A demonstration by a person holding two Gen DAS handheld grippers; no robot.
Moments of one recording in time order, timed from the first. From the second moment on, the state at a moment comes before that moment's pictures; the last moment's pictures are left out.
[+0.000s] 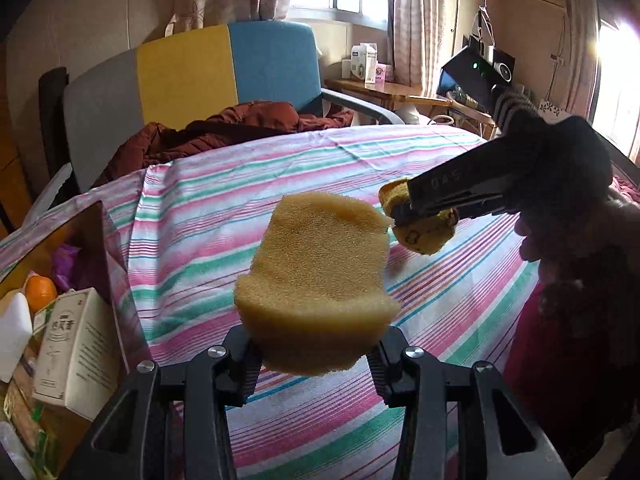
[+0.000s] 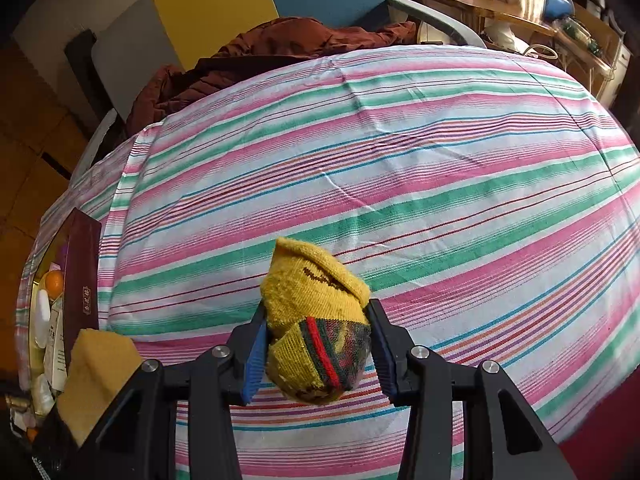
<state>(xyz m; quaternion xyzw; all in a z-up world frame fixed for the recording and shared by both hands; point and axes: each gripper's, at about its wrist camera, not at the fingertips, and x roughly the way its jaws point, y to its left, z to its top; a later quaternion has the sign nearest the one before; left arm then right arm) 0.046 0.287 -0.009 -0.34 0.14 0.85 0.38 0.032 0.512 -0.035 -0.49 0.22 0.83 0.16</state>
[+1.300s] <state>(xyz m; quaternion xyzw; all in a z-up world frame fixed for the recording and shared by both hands) -0.016 0.044 0.024 -0.38 -0.02 0.91 0.17 0.013 0.398 -0.001 -0.46 0.16 0.87 0.00</state>
